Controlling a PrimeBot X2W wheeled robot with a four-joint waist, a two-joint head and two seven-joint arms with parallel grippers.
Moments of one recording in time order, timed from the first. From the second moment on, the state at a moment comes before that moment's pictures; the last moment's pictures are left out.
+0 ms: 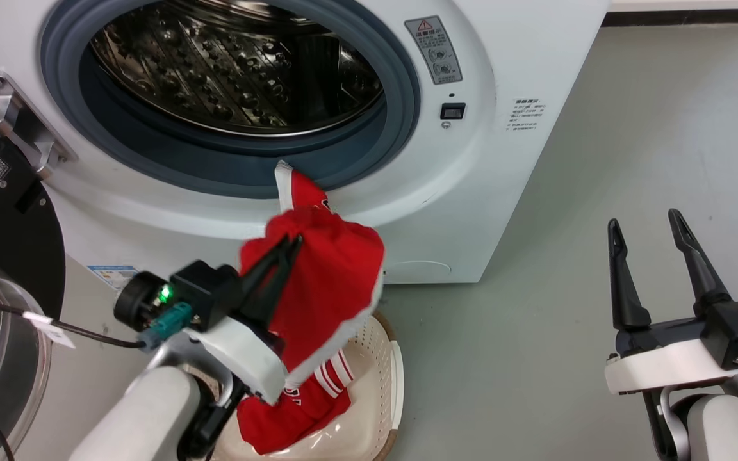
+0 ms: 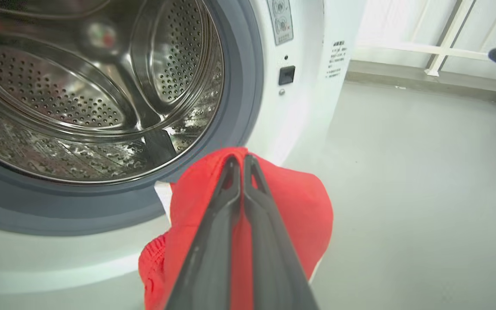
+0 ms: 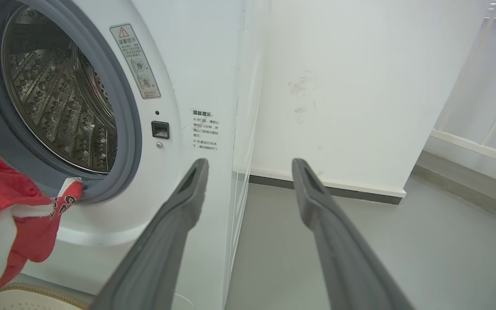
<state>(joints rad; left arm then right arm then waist) -0.39 0.47 -0.58 0.10 -0.51 -0.01 -0.14 -0.14 -0.05 -0.05 0.03 -0.06 0.13 -0.26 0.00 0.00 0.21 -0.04</state>
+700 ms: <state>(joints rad) -0.47 0.38 -0.71 0.49 -0.49 -0.08 -0.09 -0.21 -0.05 -0.04 0.01 -0.04 0.13 -0.26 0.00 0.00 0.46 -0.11</state>
